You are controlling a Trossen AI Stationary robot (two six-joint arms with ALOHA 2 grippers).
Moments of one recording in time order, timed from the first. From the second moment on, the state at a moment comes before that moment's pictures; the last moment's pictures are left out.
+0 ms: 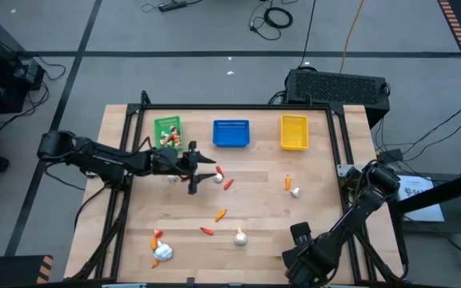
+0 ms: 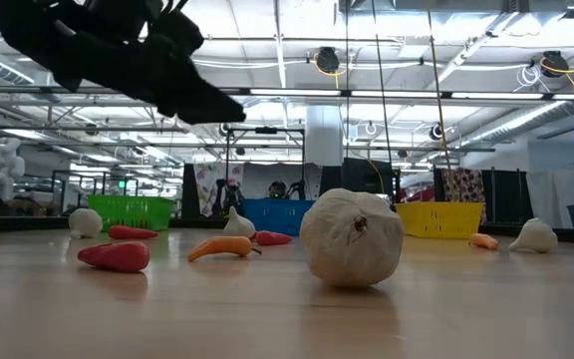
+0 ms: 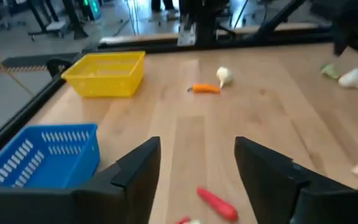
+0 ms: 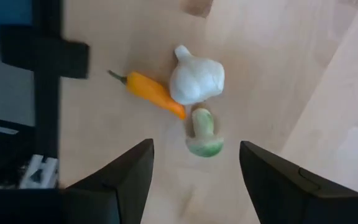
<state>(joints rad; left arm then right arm) 0.02 1.27 0.45 0.54 -0.04 0.09 0.84 1.91 1.42 -1.12 -0.05 0.62</state>
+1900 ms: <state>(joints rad) -0.08 1.36 0.45 0.76 0.24 0.26 0.64 1.91 1.34 -1.08 0.08 0.74</state>
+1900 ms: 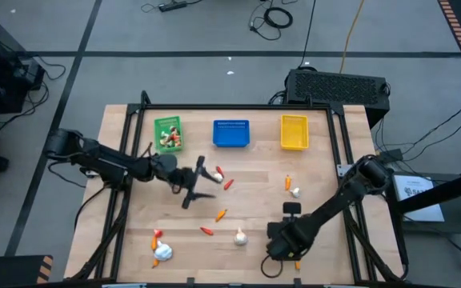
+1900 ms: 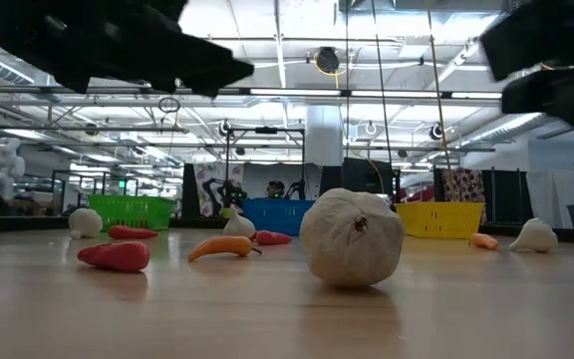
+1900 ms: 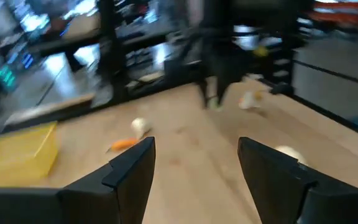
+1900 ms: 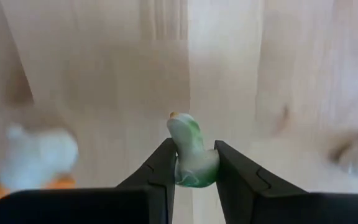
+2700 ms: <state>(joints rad) -0.20 1.86 0.75 0.85 0.29 0.45 0.41 1.87 1.34 -0.58 0.09 0.49</state>
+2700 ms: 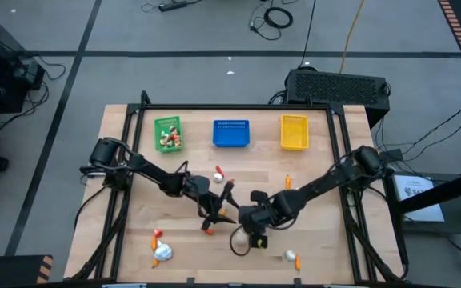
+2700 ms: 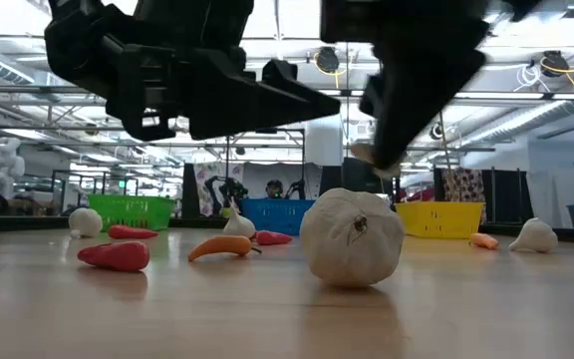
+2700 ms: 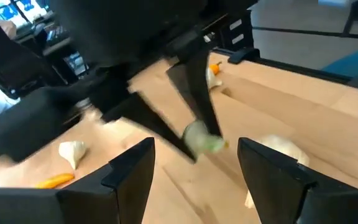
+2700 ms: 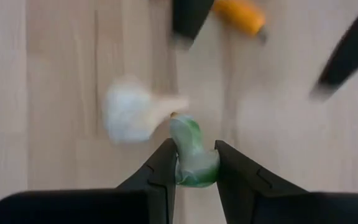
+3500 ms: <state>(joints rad) -0.21 1.85 0.75 0.87 0.28 0.53 0.34 1.81 1.34 -0.50 0.09 0.48</state>
